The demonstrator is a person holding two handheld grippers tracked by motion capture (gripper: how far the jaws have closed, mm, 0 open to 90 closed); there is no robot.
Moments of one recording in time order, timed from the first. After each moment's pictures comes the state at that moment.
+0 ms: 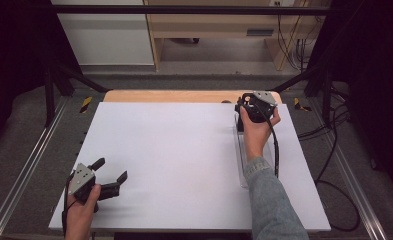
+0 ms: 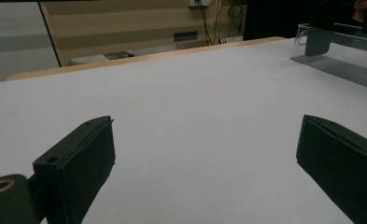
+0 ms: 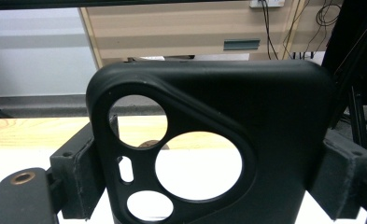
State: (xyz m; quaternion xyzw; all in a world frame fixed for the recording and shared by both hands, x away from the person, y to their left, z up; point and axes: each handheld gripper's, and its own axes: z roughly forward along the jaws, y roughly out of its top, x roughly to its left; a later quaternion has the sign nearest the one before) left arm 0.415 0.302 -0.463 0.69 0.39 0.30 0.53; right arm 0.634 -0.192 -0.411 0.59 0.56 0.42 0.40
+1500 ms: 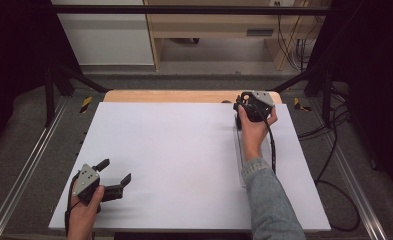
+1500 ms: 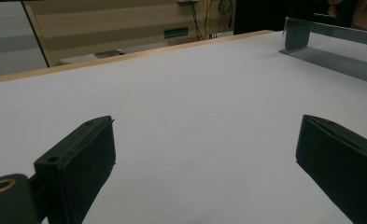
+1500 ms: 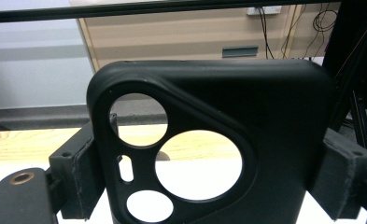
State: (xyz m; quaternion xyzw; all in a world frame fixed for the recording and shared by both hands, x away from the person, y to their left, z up) left arm 0.414 0.294 -0.465 0.70 0.38 0.30 0.53; right arm 0.646 -0.190 -0.422 0.58 0.54 0.44 0.42
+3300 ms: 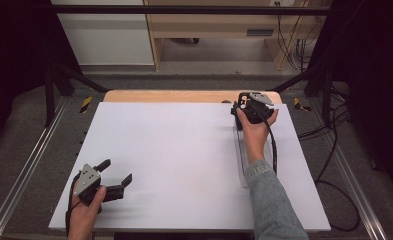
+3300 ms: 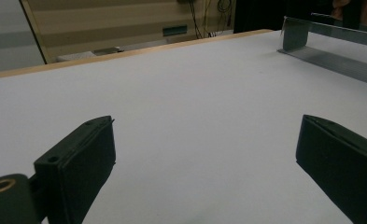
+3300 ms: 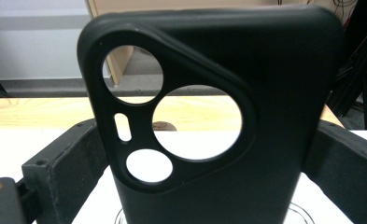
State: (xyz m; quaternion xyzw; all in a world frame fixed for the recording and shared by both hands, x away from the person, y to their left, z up) left arm 0.414 0.292 -0.465 0.70 0.38 0.29 0.53; right arm 0.640 -0.188 -0.424 0.59 0.58 0.41 0.38
